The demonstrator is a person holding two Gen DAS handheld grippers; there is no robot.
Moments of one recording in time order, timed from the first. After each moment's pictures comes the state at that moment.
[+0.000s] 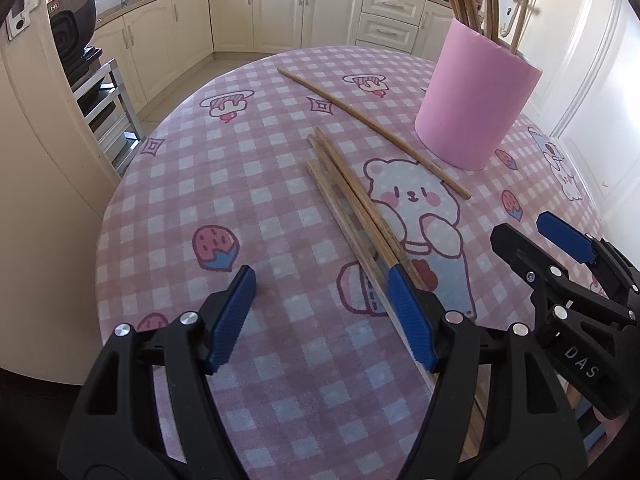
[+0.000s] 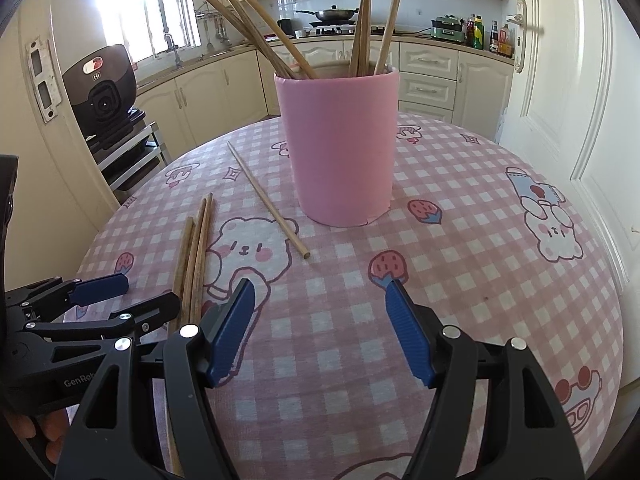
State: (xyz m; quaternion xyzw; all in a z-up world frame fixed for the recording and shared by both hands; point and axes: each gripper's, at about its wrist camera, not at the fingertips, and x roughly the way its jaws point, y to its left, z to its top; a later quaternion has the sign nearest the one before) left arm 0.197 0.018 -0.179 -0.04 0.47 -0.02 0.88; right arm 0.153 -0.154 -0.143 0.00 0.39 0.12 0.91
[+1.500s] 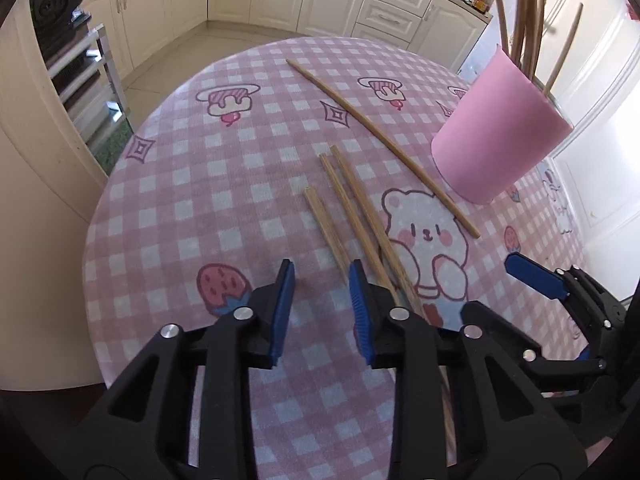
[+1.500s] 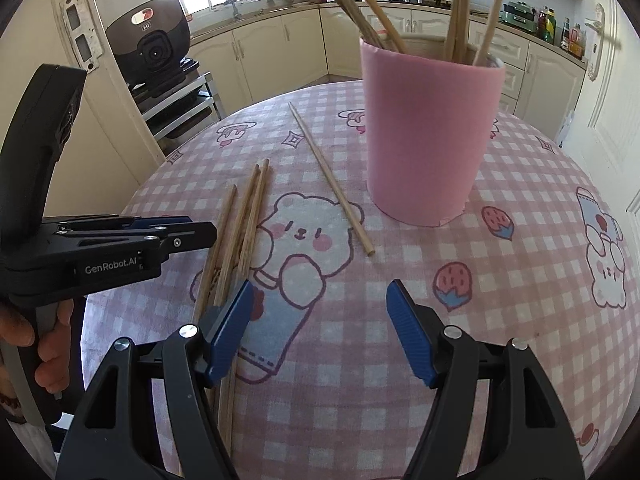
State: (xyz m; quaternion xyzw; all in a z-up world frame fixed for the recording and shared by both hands) left arm 0.241 0.049 -0.177 -0.11 0.52 -0.05 0.84; right arm 0.177 -0.131 -0.141 -0.05 0.45 0.23 0.86
